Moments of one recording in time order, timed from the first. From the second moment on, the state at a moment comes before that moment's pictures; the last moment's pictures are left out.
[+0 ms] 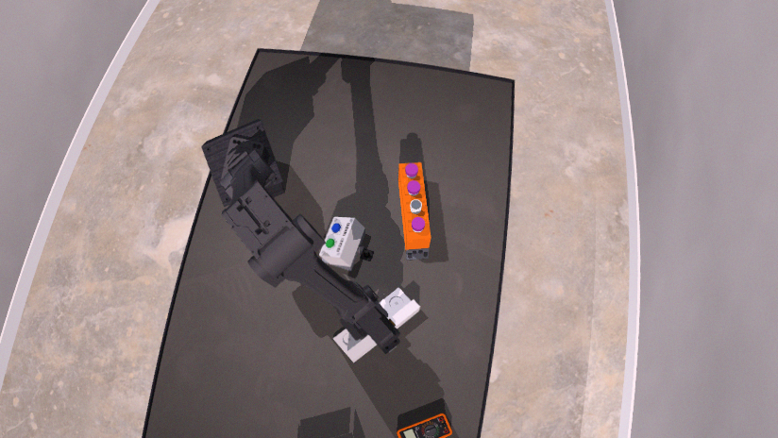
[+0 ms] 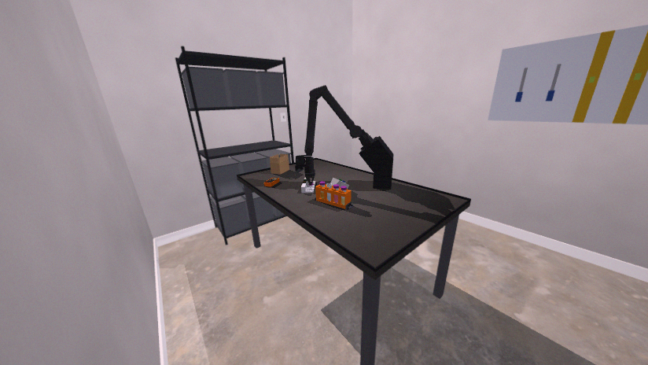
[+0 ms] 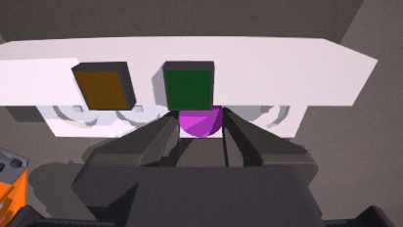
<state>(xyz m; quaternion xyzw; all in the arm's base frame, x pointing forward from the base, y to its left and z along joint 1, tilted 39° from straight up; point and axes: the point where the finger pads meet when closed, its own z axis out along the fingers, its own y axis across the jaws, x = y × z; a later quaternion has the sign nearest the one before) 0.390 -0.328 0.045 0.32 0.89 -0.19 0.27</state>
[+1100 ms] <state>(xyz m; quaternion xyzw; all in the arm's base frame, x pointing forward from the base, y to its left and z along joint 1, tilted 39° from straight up) 0.373 -0.298 0.100 0.32 0.88 -0.20 0.29</state>
